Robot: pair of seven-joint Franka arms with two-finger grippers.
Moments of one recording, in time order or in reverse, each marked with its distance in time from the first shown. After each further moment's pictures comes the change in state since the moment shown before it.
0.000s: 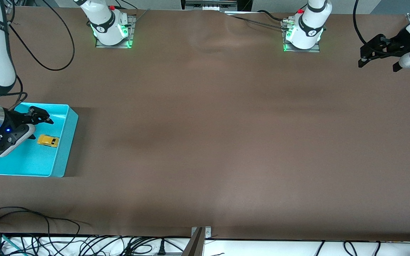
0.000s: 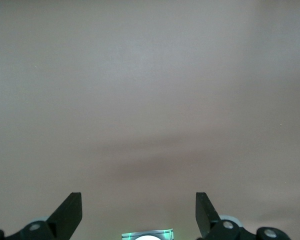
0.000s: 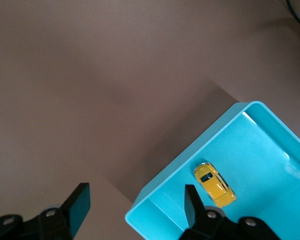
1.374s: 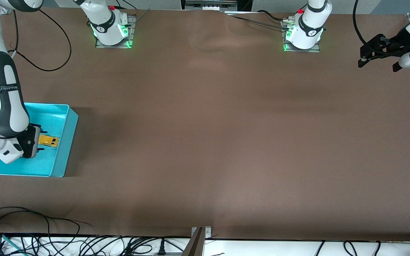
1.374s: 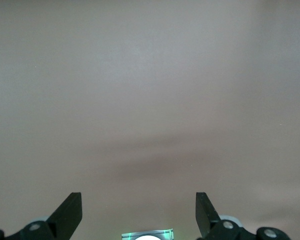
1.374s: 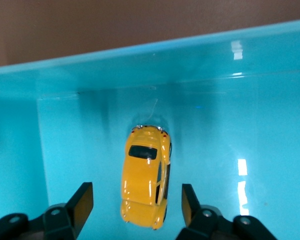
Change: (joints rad) left arm 0.000 0.000 -0.001 0.000 0.000 0.000 0.000; right arm -0.068 0.334 -0.200 -0.007 -0.019 0.230 -1.014
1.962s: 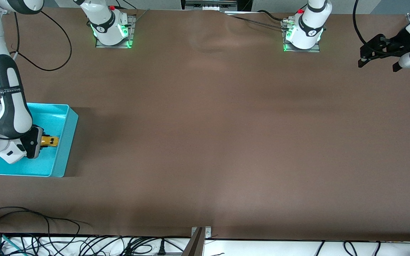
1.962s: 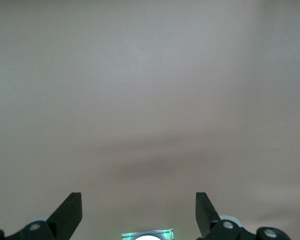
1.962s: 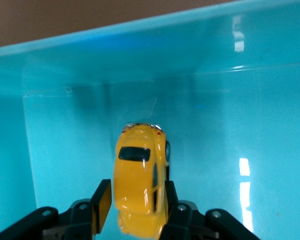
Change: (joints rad) left arm 0.000 0.000 0.000 0.000 0.000 0.000 0.000; right arm 0.000 0.044 -0.006 -0.009 -0.010 0.053 -0.010
